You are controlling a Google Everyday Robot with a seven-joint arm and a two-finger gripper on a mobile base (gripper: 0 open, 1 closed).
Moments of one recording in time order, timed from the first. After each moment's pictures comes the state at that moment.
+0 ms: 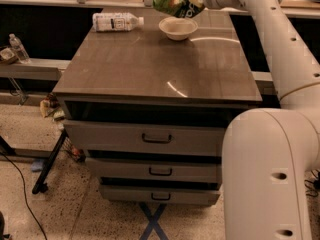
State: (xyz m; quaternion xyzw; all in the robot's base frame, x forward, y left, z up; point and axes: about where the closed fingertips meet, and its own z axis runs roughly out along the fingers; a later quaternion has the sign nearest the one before) arm 0.910 -0.126 0.987 -0.38 0.70 0.03 0.61
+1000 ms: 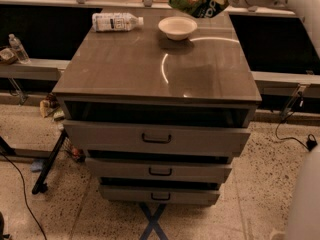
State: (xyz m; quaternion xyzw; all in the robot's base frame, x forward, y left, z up) arm 0.832 -0.169 1.021 -0.34 0.71 0.04 0.61
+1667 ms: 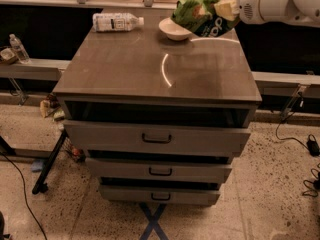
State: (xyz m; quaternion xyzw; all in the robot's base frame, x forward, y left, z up) arm 0.750 -0.178 1.005 -0.32 0.75 0.07 0.58
